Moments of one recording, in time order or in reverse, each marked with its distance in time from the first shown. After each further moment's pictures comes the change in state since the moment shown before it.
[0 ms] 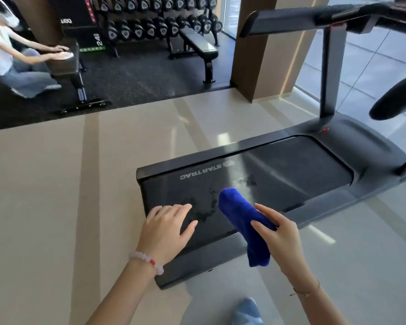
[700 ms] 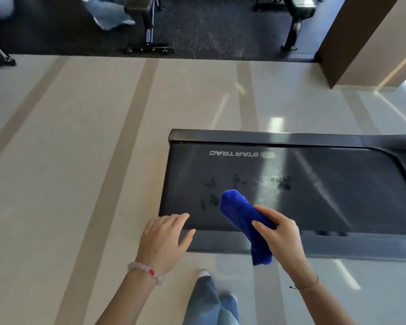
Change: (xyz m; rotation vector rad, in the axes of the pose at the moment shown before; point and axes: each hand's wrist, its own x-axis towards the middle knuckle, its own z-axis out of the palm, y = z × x) left_hand 0.023 0.057 0.085 0.009 -0.155 -0.515; right_hand 0.171 0.045 -0.013 -0.200 -0.440 0.002
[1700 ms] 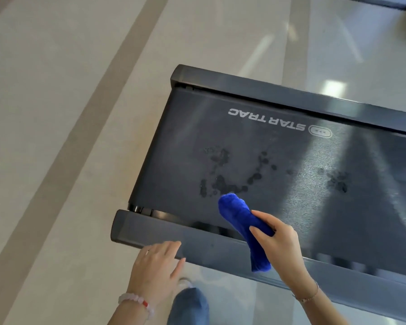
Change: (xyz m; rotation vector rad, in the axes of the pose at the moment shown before) left_hand 0.018 -0.079 0.386 0.044 -0.216 -0.213; right_hand 0.238 0.255 0.144 -0.285 -0.203 0.026
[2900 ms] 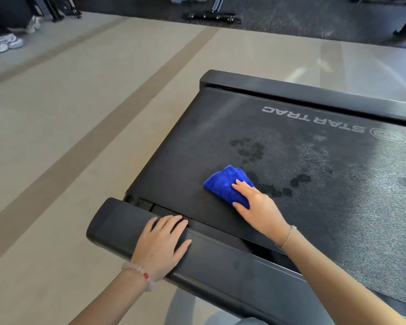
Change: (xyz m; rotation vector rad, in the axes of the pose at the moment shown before) left_hand 0.056 -0.067 0.210 0.085 0.184 -0.051; right_hand 0.183 0.131 0.178 -0.488 -0.121 -0.722
